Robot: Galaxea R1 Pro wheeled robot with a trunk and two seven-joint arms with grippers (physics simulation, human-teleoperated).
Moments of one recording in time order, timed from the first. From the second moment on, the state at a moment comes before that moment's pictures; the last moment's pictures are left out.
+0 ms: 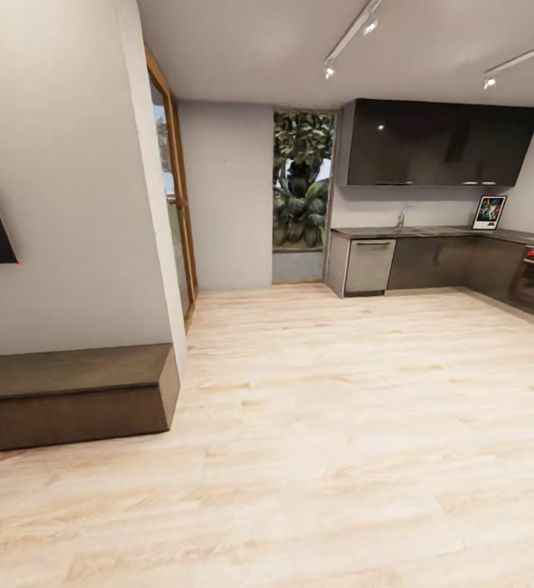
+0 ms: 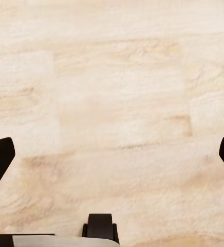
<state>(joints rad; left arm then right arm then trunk) 0.07 0.00 0.01 -0.69 -0.01 -0.05 0.00 -0.08 -0.05 0.01 -0.41 0.01 -0.11 0.00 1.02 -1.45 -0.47</state>
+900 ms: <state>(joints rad) 0.07 0.00 0.01 -0.69 -0.01 -0.05 0.00 -0.08 -0.05 0.01 -0.41 0.01 -0.11 0.00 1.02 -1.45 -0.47</state>
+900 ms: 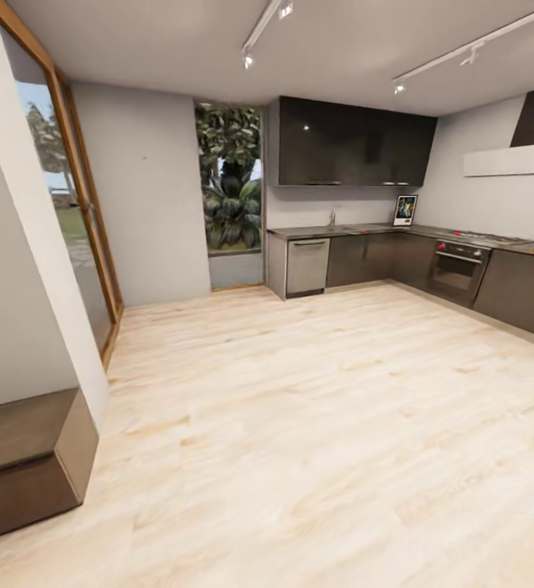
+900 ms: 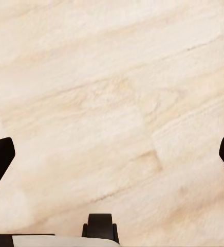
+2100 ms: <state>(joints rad) 0.07 0.00 0.01 -0.69 -0.01 -0.05 0.00 -0.08 -0.05 0.01 -0.41 0.01 -0.11 0.00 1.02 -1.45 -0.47</state>
